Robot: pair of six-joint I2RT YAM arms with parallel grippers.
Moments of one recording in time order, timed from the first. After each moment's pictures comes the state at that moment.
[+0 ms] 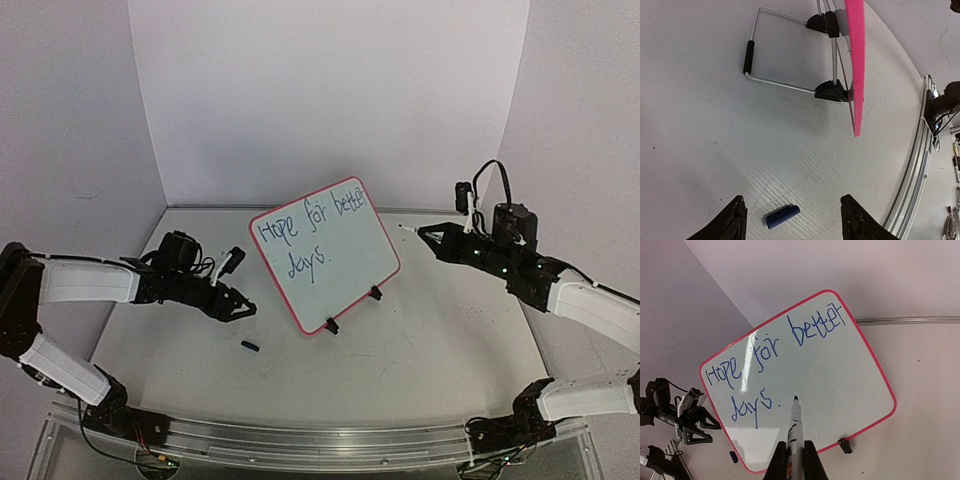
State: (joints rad) left arm -0.51 1.40 0.69 -0.09 0.57 -0.09; right arm 0.47 1.10 0.75 0.10 -0.21 0.46
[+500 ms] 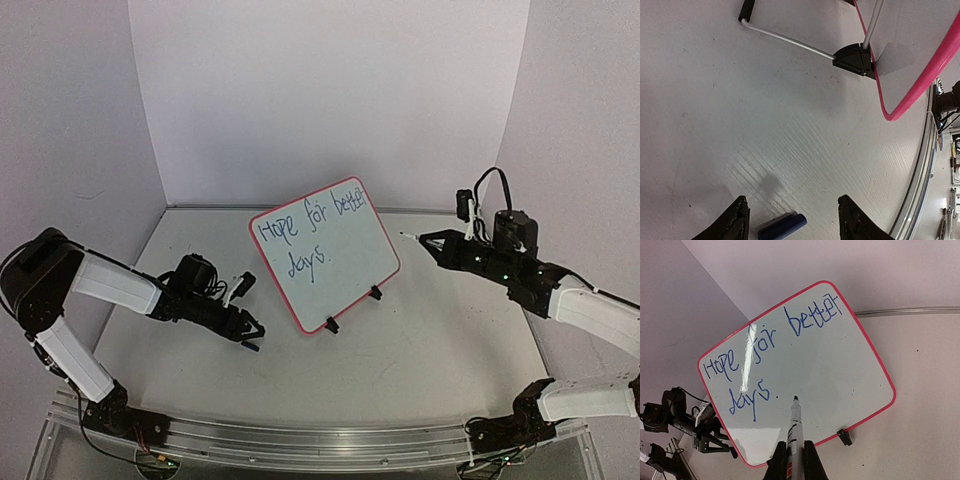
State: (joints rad) left arm -0.57 1.59 0.61 0.11 0.57 -0.19; right arm 0.47 1.08 0.70 0.10 -0.21 0.48
